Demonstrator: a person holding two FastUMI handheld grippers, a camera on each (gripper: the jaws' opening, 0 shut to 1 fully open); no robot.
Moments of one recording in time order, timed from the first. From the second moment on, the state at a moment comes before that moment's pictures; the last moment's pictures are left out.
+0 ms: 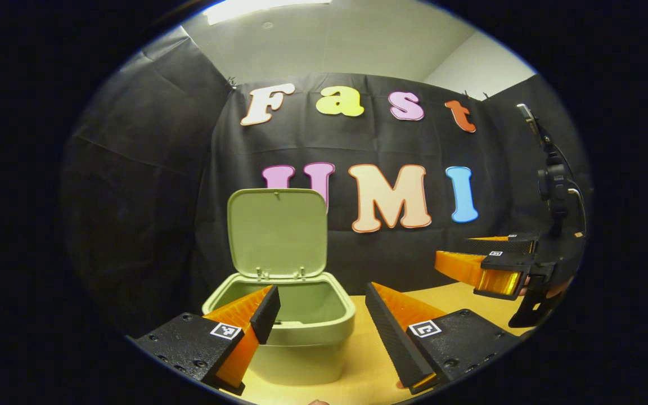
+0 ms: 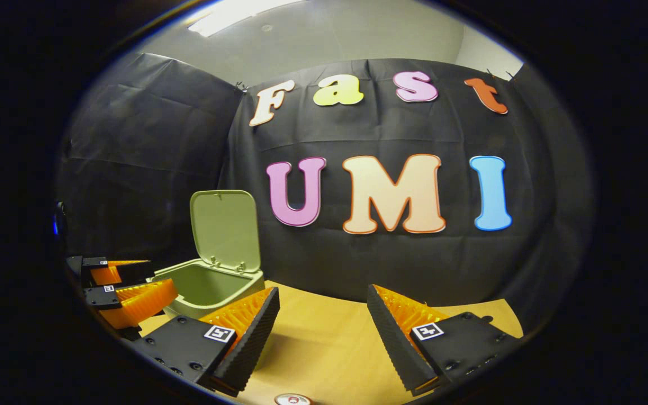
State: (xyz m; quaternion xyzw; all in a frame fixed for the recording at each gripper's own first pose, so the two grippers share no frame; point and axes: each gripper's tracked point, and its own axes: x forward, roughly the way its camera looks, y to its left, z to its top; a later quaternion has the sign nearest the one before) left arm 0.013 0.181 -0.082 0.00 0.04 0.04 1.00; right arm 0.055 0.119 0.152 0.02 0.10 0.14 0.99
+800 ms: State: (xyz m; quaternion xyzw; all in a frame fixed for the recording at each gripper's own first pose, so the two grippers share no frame) left arm 0.025 0.034 -0.183 -0.01 0.15 -0.06 0.99; right arm -0.007 -0.065 0.112 0.02 0.16 0.01 0.99
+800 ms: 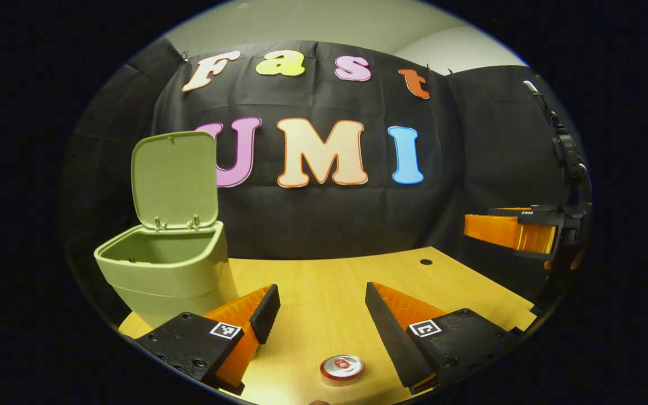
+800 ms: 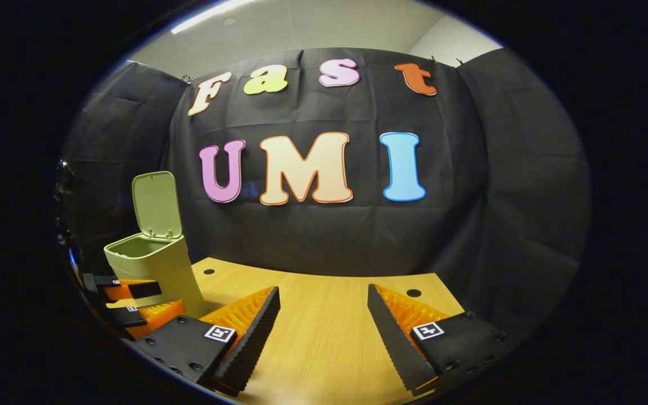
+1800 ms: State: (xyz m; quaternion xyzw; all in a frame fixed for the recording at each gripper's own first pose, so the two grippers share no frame) left arm -0.025 0.015 -0.344 0.00 0.32 -0.03 0.95; right arm -0.058 -0.124 0.083 0.00 0.21 -0.02 0.98
